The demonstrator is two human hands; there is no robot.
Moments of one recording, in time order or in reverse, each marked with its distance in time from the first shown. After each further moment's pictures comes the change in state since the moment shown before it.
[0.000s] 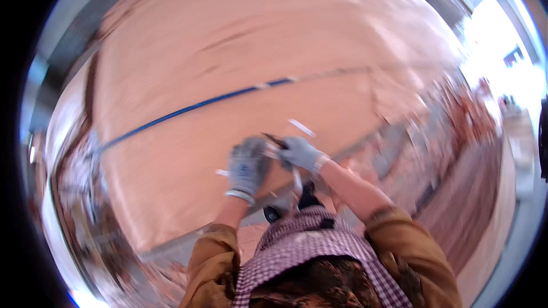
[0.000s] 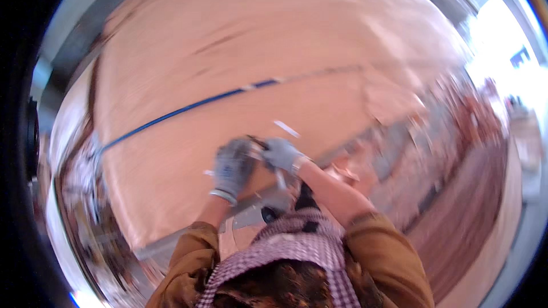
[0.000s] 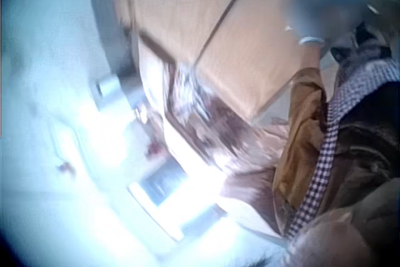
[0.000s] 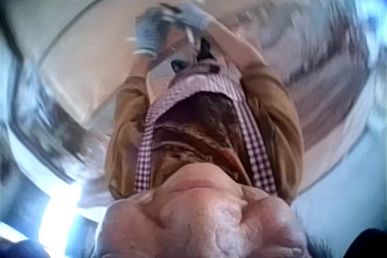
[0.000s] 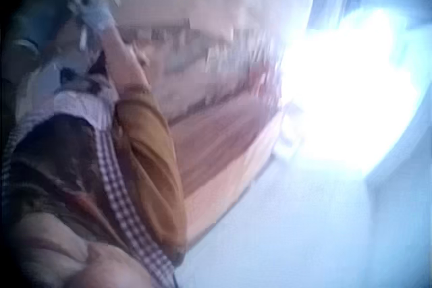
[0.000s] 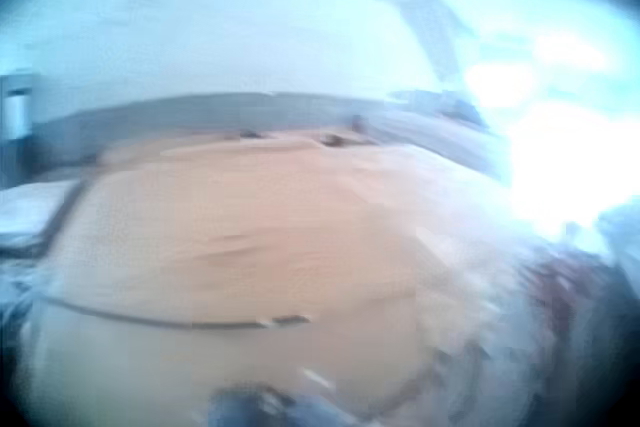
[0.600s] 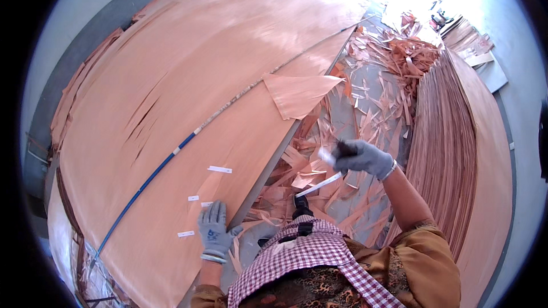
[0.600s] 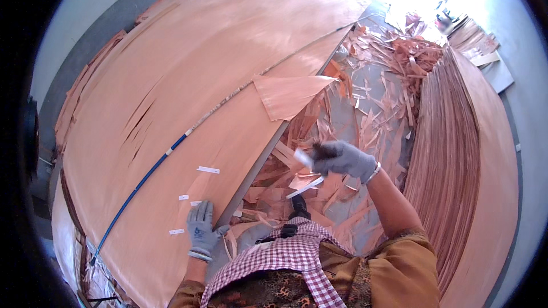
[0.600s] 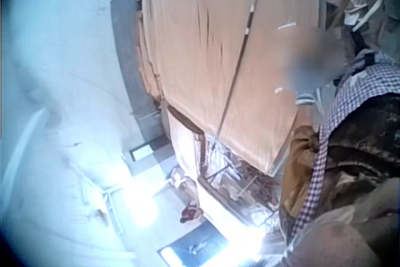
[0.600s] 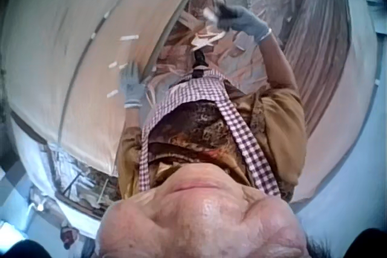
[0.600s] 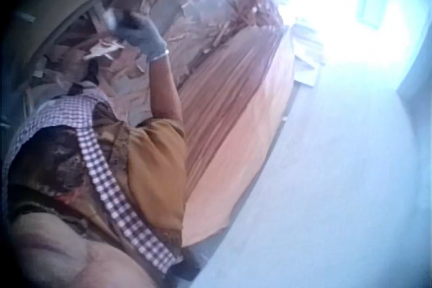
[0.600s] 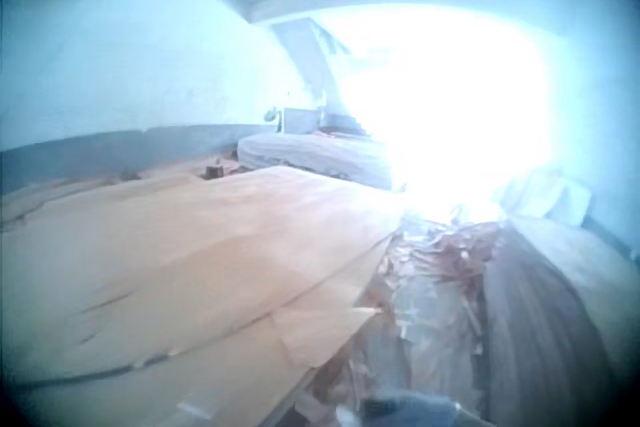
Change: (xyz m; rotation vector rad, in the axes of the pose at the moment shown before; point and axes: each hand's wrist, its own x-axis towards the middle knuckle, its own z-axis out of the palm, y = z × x) left_hand -0.019 0.061 -0.019 0.063 -0.148 0.408; right_hand -0.306 0.071 -0.180 0.599 0.301 -0.017
